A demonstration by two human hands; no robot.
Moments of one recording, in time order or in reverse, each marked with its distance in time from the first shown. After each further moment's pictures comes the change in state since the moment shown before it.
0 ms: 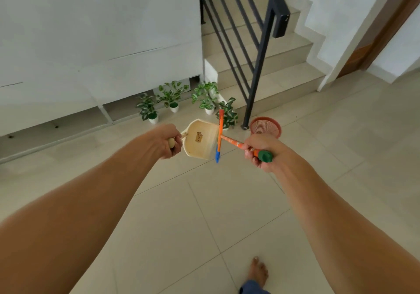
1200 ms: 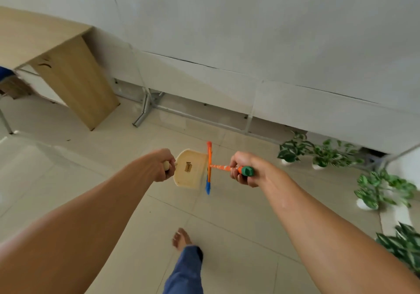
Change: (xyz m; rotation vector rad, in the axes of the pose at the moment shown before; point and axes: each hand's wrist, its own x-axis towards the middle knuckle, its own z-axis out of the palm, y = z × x) left_hand 0.141 0.067 -0.549 -0.720 0.507 -0.208; right_hand 0.245 -0.160 0.645 -0.797 -0.609 0.199
